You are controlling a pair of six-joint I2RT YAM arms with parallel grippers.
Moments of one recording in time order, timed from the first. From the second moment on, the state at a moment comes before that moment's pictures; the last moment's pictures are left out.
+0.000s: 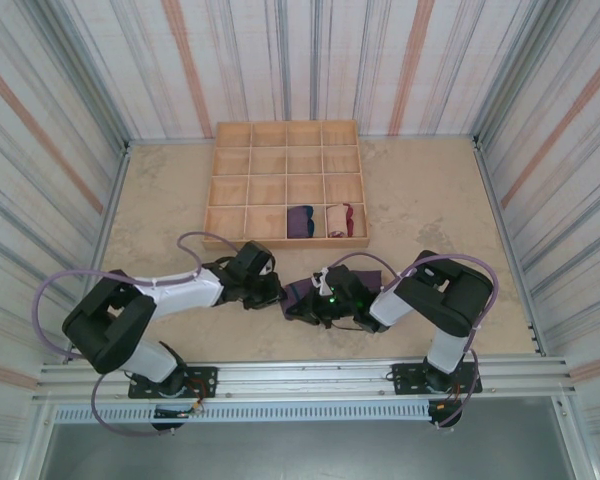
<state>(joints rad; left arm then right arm) -0.74 1.48 0.63 -0.19 0.26 -0.93 0.91 1.77 0.41 0.78 -0.47 1.39</state>
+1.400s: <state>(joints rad) -0.66 1.50 0.88 -0.78 0.26 -0.83 1.52 1.70 0.88 -0.12 0.62 0.34</state>
